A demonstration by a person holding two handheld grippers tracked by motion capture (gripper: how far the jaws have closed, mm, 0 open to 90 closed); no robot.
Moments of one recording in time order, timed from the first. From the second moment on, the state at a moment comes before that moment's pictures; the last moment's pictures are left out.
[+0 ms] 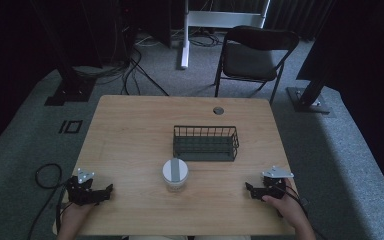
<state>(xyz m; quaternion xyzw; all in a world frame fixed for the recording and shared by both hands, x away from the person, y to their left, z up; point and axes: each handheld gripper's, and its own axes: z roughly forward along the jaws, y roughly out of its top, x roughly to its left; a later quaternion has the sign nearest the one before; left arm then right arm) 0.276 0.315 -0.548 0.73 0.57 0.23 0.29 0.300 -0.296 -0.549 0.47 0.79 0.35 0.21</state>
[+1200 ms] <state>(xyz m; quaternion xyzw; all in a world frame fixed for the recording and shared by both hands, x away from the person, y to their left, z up) 0.276 0.315 -0.548 0.73 0.57 0.23 0.29 0.305 -0.263 -0.525 0.42 0.80 0.39 0.19</state>
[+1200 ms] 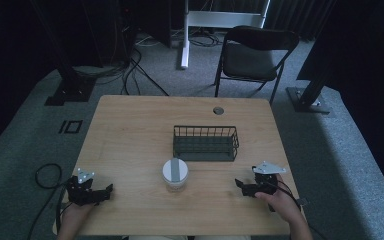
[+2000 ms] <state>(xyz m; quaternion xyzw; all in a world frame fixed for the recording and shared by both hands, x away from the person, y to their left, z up) 0.276 0.315 -0.548 0.73 0.57 0.23 0.29 0.306 -0.228 -0.524 0.37 0.82 0.41 0.16</state>
